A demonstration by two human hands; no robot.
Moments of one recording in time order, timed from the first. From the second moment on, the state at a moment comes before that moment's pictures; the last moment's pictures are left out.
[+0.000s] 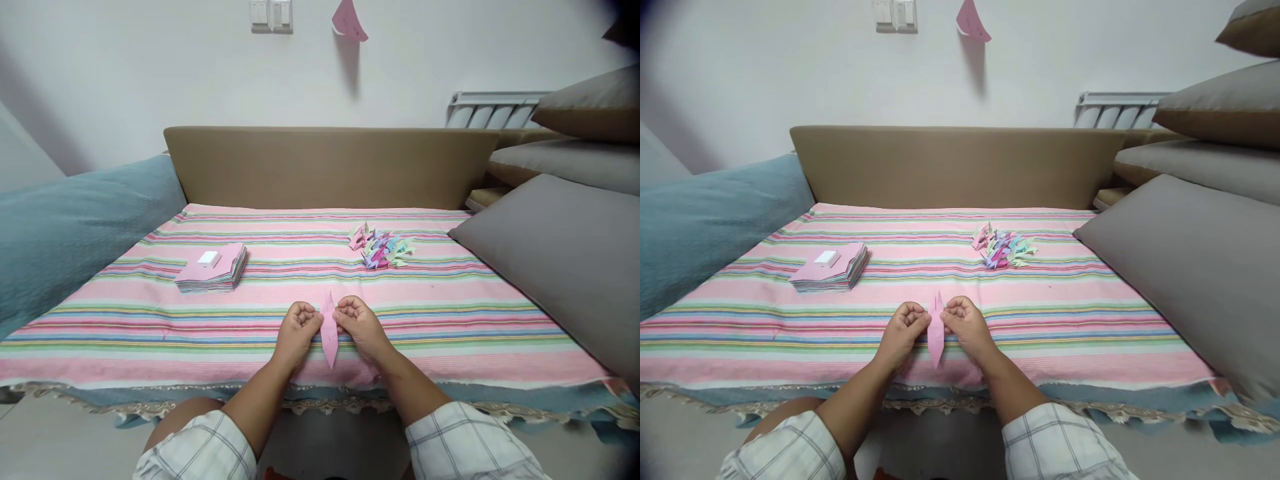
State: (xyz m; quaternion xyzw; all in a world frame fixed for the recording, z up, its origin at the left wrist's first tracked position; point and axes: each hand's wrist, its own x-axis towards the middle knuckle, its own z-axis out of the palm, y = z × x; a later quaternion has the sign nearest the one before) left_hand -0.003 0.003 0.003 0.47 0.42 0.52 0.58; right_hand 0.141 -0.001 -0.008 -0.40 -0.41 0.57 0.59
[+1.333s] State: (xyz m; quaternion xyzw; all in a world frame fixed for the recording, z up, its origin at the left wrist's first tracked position) left_hand -0.028 0.014 -0.005 0.88 0.38 0.25 0.13; right_hand 0.170 -0.001 -0.016 -0.41 -0.85 0.16 0.29
